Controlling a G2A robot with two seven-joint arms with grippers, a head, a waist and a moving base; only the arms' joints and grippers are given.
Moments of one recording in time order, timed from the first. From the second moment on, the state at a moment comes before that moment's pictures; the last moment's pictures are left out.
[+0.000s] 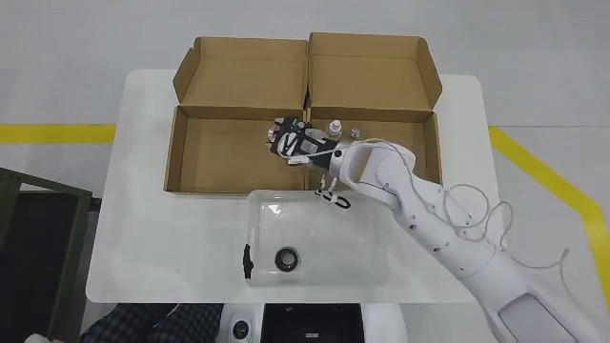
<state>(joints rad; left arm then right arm) -0.01 -0.37 -0.75 -1.25 2.03 -0.40 0.22 -0.74 -1.26 0.72 -1.51 -1.20 -0.37 0.31</state>
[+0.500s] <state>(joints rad) -0.01 -0.37 -0.75 -1.25 2.03 -0.40 0.22 -0.62 -1.36 0.61 -1.28 -1.19 -0.30 0.37</state>
